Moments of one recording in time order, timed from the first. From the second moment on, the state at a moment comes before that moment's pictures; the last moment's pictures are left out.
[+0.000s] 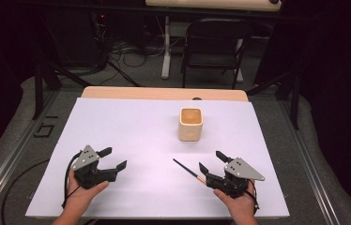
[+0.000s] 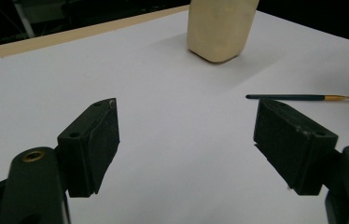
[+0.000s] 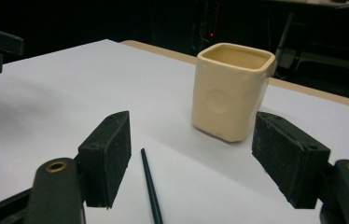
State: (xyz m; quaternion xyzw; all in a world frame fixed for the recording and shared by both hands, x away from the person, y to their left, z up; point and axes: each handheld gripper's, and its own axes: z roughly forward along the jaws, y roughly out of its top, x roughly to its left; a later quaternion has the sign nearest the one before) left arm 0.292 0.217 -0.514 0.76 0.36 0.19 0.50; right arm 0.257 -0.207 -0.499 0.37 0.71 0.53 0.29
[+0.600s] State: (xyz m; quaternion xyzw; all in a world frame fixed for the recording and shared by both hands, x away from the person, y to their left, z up) left arm 0.296 0.216 -0.515 0.77 0.37 0.17 0.49; right arm 0.269 -0.199 -0.502 0.38 0.77 0.46 0.25
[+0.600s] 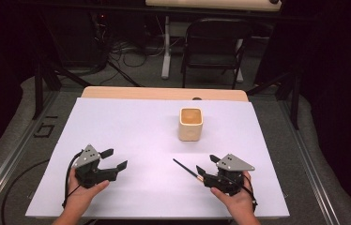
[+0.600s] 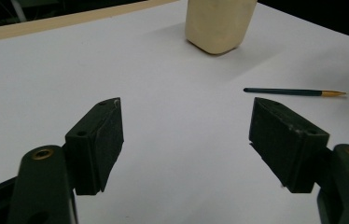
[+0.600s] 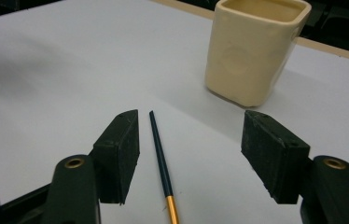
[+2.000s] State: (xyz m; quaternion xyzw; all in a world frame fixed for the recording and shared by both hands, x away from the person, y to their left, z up) left arm 0.291 0.216 -0.520 0.78 0.37 0.17 0.47; right arm 0.322 -0.185 -0.481 0.38 0.87 0.28 0.13
